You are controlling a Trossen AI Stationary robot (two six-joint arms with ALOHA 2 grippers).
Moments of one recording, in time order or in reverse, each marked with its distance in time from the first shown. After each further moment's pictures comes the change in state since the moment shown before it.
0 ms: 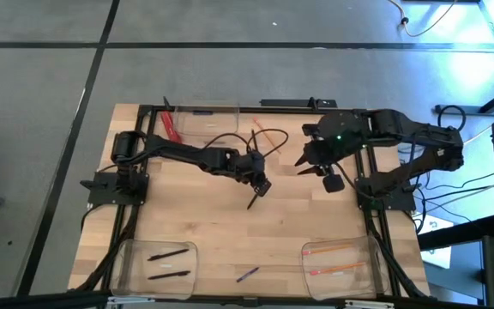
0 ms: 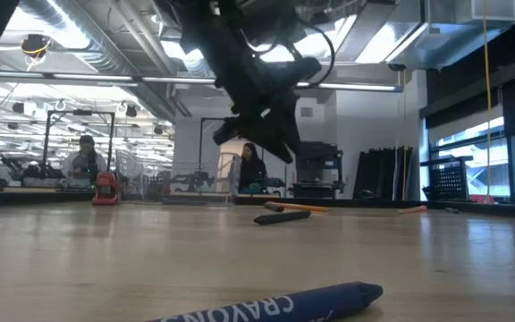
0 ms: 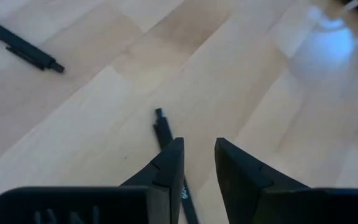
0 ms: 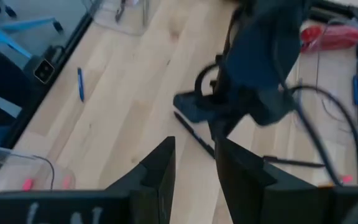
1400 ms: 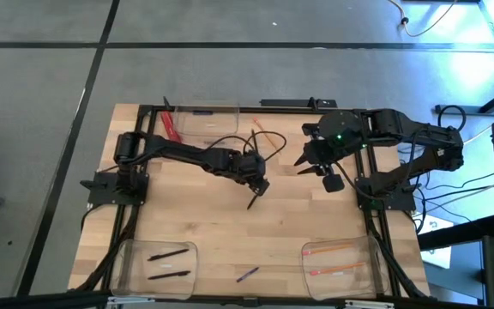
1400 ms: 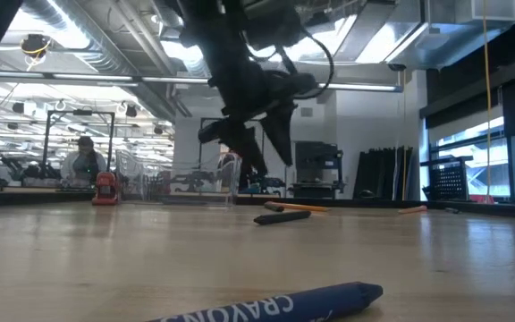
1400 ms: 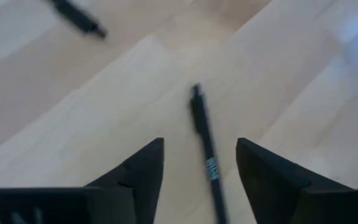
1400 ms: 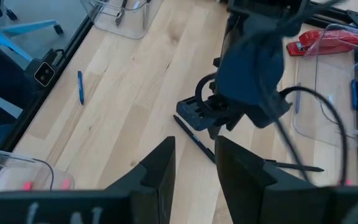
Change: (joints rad) left arm -0.004 0.025 0.053 -0.174 -0.054 -0.097; right arm -0.001 -0.002 0.000 0.010 -0.004 -0.003
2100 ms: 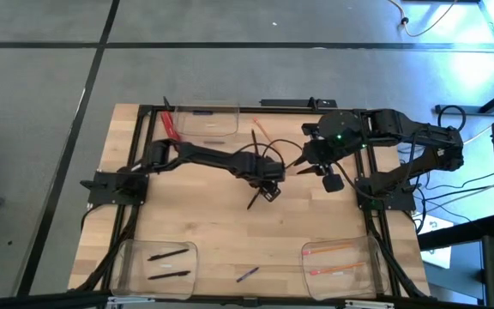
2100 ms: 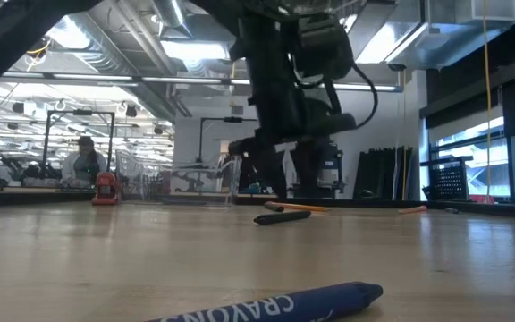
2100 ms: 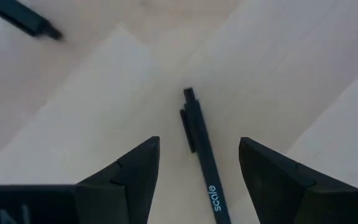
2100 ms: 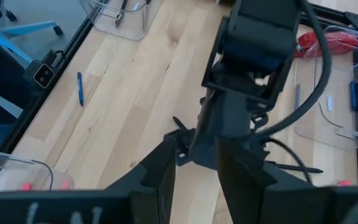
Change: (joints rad) left arm -0.006 0.318 0.413 -0.323 0.001 0.098; right arm 0.000 0.000 0.000 0.006 0.000 0.000
